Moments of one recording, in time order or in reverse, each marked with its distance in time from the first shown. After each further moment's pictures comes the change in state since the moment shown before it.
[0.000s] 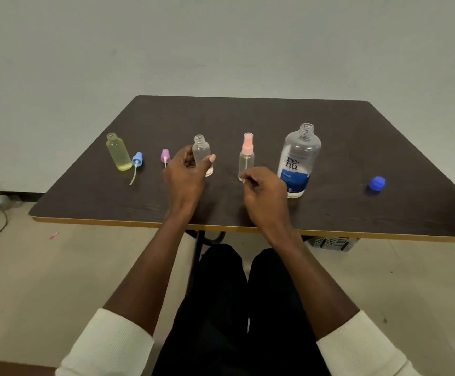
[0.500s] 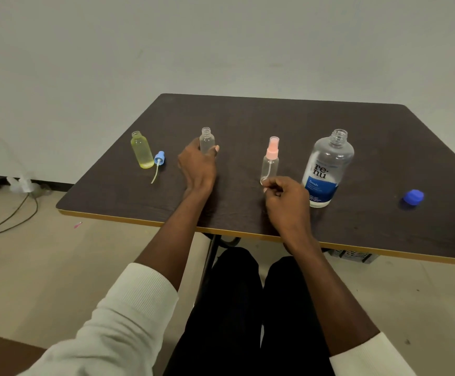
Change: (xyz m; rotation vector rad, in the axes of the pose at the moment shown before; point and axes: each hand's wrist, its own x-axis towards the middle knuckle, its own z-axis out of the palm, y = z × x) left_hand 0.054 -0.021 0.011 0.263 0.140 -0.112; right_hand 0.008 0.006 0.008 0.051 -0.154 0.397
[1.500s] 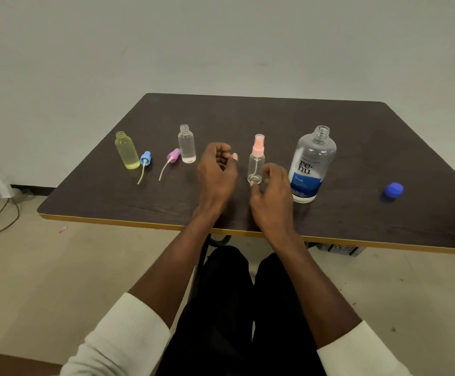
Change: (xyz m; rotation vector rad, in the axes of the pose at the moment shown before) left_hand -0.061 0.023 0.019 -0.319 -0.160 0.137; right_hand -0.001 0.000 0.010 -0.063 0.155 -0.132
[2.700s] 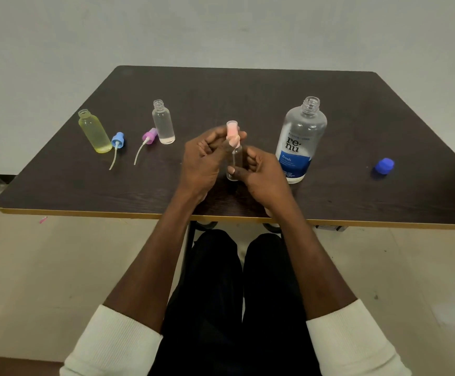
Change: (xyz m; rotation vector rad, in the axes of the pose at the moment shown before) left_hand -0.008 0.005 -0.008 -0.415 -0.379 -0.103; right_hand 0.017 0.014 -0.014 0.369 -0.414 0.159
